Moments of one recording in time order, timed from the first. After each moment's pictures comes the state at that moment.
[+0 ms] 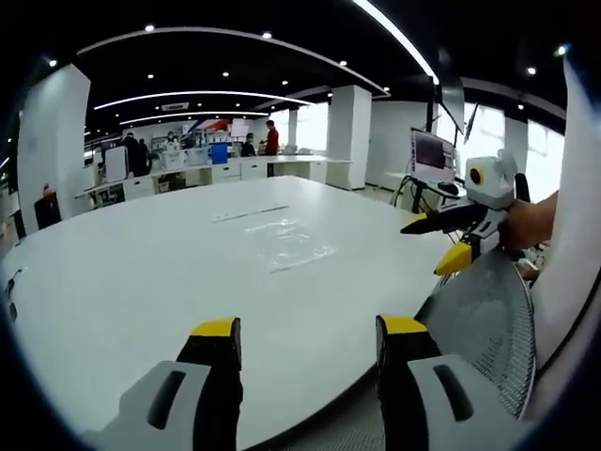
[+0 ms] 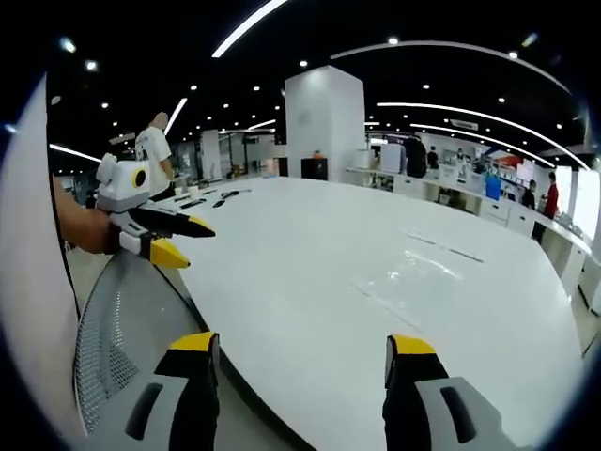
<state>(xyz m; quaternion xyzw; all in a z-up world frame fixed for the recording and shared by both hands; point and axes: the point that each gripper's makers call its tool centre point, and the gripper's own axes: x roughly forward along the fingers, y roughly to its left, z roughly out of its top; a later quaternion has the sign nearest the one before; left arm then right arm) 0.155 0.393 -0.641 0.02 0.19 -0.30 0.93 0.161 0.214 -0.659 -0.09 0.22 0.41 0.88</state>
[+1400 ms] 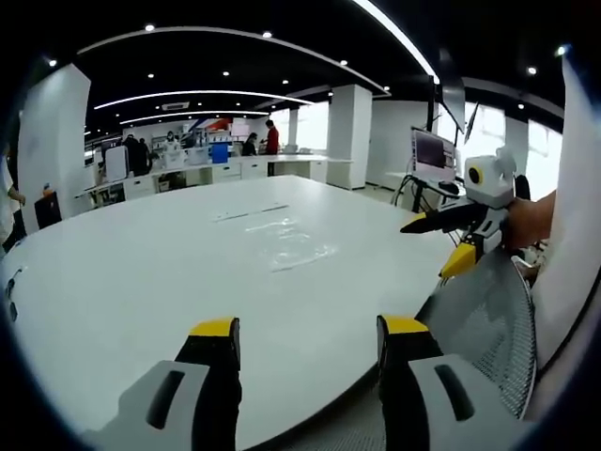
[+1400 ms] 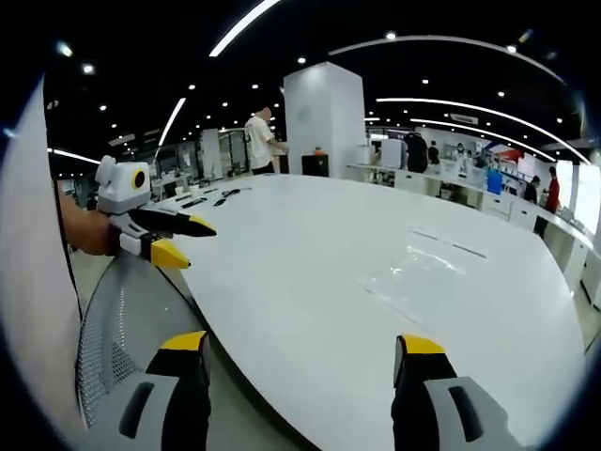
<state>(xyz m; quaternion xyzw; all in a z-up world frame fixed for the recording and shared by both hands) 0.154 0.390 -0.638 0.02 0.20 -0.30 0.93 0.160 0.216 -0.659 -0.08 0.23 0.41 0.88</state>
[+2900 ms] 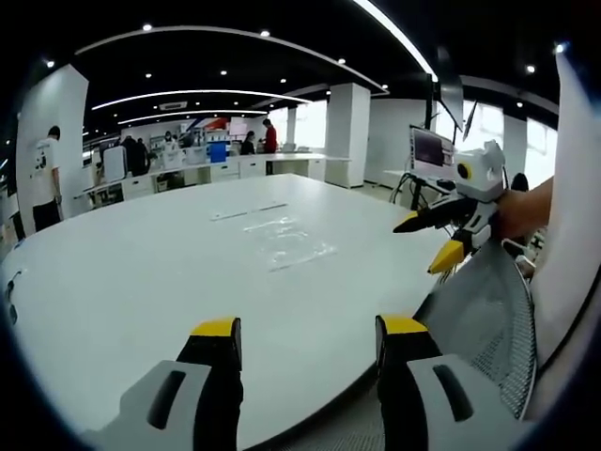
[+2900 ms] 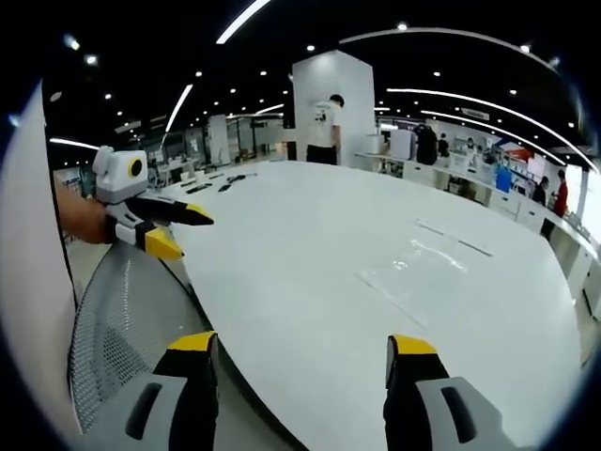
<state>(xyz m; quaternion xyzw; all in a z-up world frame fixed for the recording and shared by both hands) 0.155 0.392 -0.642 0.02 0.20 -0.30 0.93 0.173 0.213 -0.668 -0.11 0.26 0.43 0.86</state>
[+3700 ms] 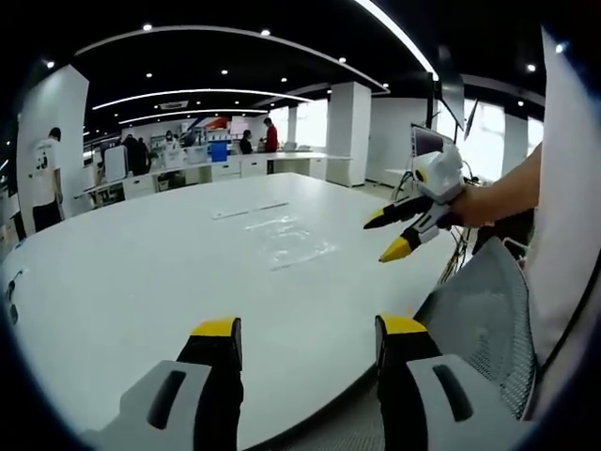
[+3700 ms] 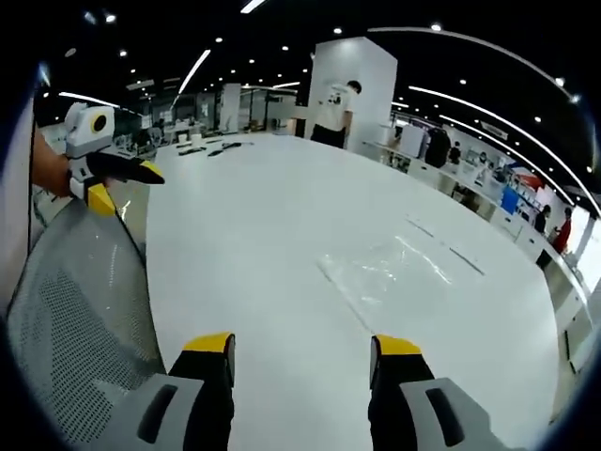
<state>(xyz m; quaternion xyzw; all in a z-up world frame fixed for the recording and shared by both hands) 0.157 0.397 -0.647 0.02 0.20 -0.30 0.93 0.254 0.190 -0.704 -0.21 0.27 0.42 0.84</state>
